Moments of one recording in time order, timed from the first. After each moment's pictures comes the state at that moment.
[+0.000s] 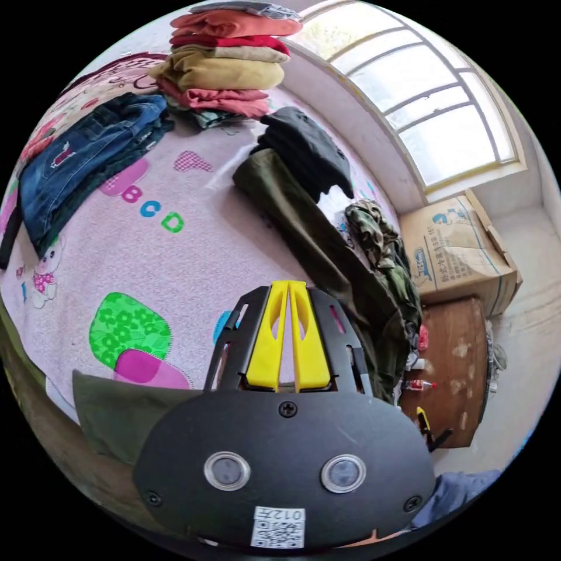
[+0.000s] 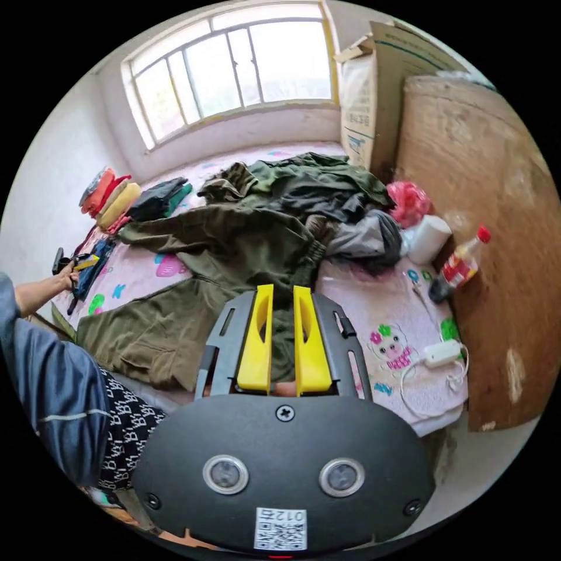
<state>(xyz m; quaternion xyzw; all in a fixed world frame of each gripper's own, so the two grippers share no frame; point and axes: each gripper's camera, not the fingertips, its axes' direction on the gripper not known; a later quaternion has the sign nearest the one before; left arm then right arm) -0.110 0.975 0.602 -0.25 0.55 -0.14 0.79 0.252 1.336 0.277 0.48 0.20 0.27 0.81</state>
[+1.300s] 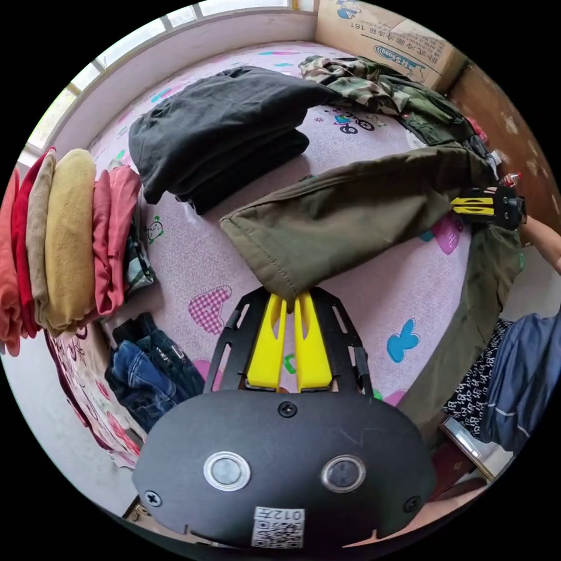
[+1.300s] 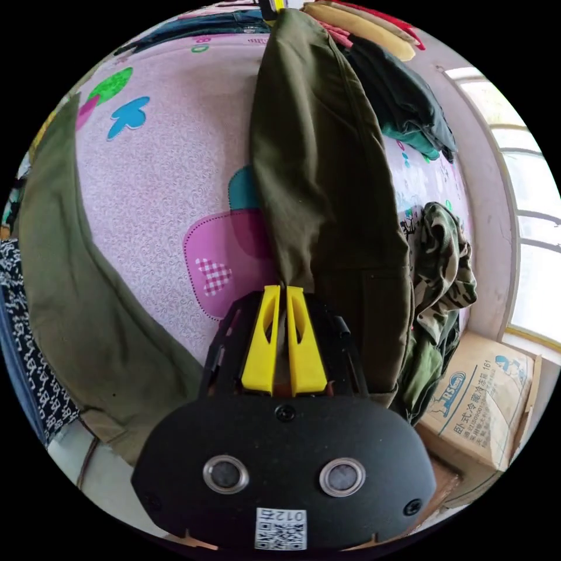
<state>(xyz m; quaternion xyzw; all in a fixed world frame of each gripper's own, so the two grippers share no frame) -0.057 0.645 0.718 -0.14 0.47 0.41 0.77 0.019 0.624 0.461 0.06 0.38 -0.18 0.91</state>
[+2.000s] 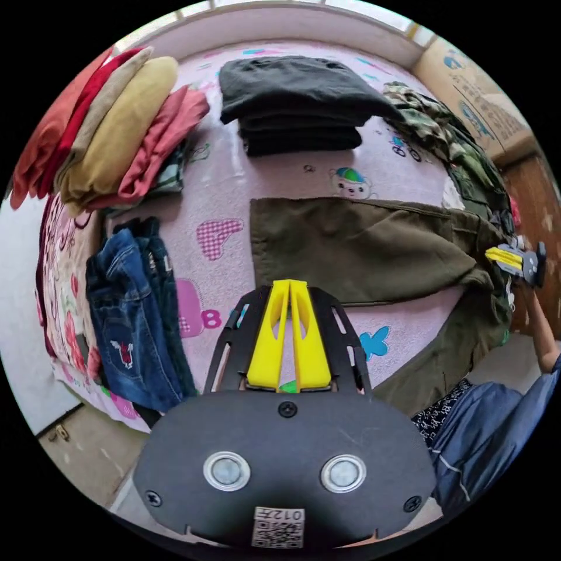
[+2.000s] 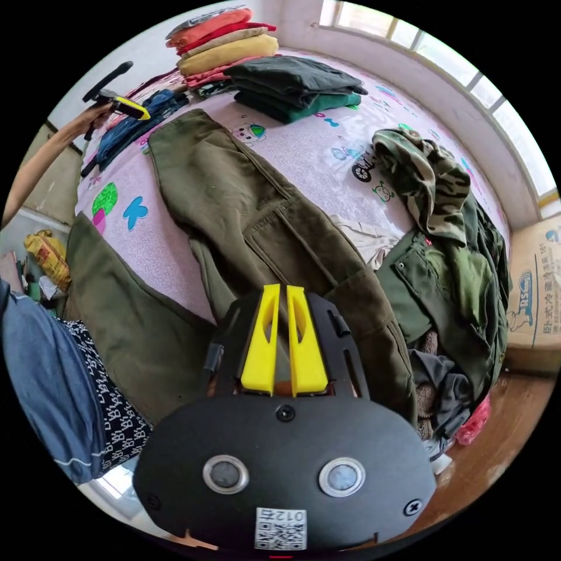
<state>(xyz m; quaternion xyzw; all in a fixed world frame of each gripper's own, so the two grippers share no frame) -0.117 0.651 0.682 -0.23 0.45 0.28 0.82 0.132 0.715 0.403 0.19 0.23 0.02 0.95</state>
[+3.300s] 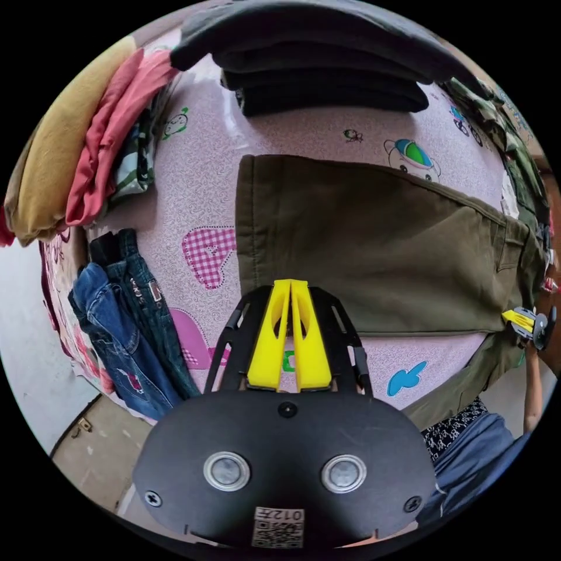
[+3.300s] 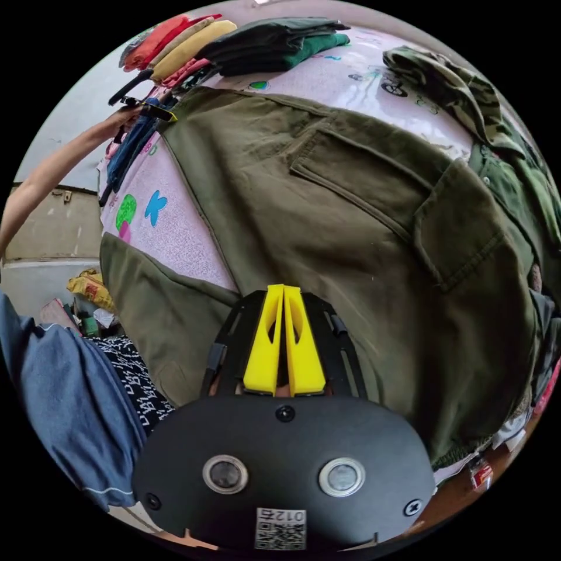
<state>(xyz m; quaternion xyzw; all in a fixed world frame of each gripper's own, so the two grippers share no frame) -0.247 0.743 0.744 -0.32 0.38 0.30 0.81 0.136 0.868 0.437 0.18 0.08 0.08 0.98</state>
